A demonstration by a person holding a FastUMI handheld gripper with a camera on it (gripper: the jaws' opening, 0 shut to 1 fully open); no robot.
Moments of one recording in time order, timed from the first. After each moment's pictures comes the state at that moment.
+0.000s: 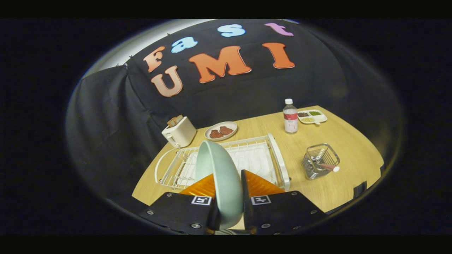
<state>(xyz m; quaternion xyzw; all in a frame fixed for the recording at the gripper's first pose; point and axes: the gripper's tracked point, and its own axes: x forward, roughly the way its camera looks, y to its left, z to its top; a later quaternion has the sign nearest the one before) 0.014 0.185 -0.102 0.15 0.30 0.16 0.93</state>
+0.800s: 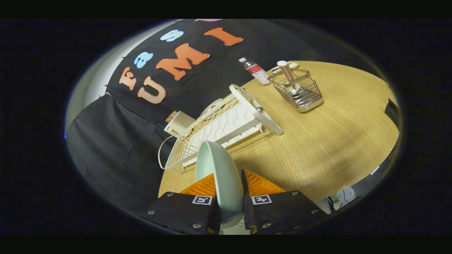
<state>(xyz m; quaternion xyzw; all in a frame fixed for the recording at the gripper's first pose) -0.062 0.171 -0.237 0.35 0.36 0.16 0.85</state>
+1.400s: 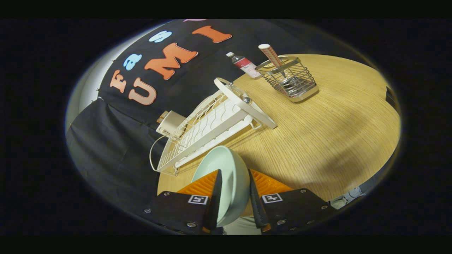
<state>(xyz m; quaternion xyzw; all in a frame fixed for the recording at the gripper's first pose) -0.048 0.168 -0.260 0.34 0.37 0.14 0.86</state>
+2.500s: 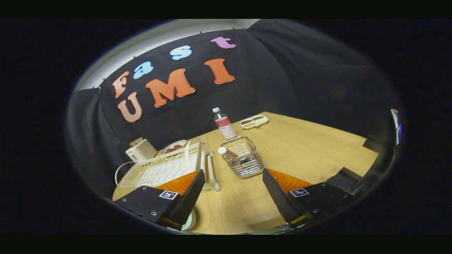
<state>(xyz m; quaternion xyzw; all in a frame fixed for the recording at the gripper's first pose) 0.024 0.004 -0.175 0.15 0.16 -0.01 0.98</state>
